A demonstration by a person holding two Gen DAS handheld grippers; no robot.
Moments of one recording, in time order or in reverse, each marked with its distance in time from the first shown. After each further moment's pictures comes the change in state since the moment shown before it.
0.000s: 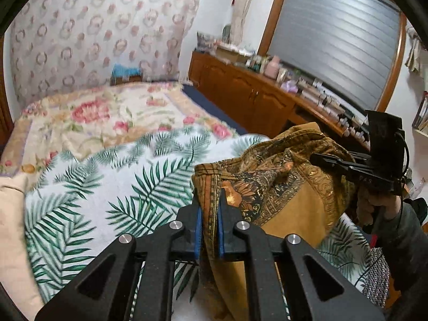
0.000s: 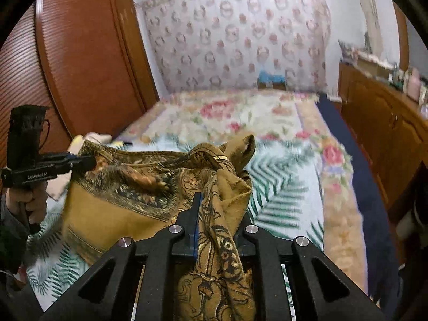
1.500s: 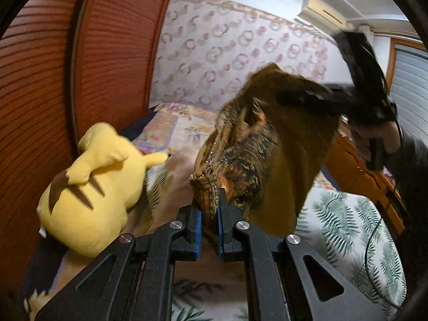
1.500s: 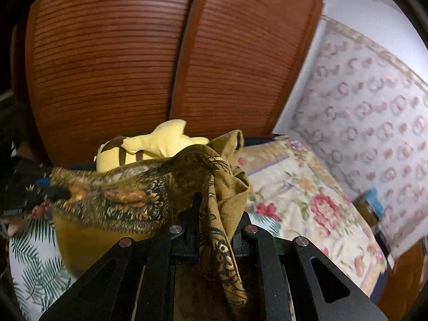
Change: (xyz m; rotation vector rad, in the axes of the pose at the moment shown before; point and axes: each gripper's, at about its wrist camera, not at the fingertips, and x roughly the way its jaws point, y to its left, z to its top) left arm -0.185 0.183 -0.135 -0.380 -0.280 0.561; right arm 0.230 0.232 0.197 -0.809 0.028 0.382
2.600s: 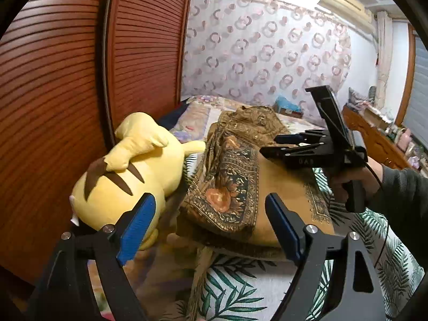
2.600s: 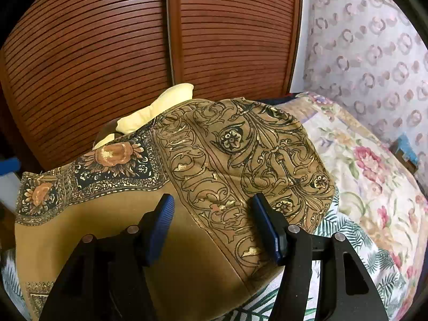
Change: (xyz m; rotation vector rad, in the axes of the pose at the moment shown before) left arm -0.010 0.020 -0.015 0.031 0.033 0.179; right arm 0.148 0.005 -0.057 0.230 0.069 0.096
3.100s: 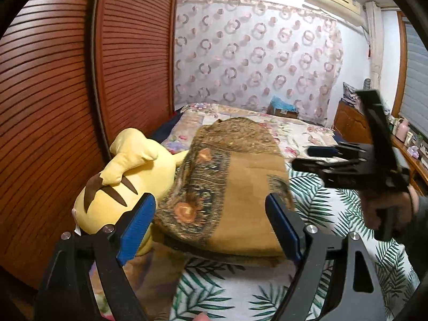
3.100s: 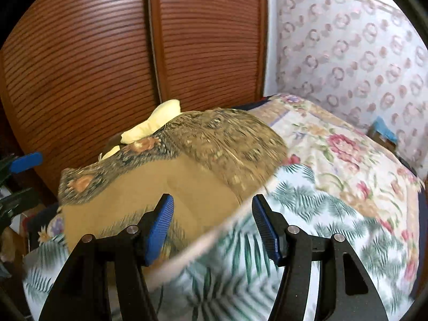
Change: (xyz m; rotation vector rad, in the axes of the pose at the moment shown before) left arm -0.023 -0.042 0.009 0.070 -0.035 -0.002; right arm -0.098 0.044 -0.048 0.144 -0.073 -0.099
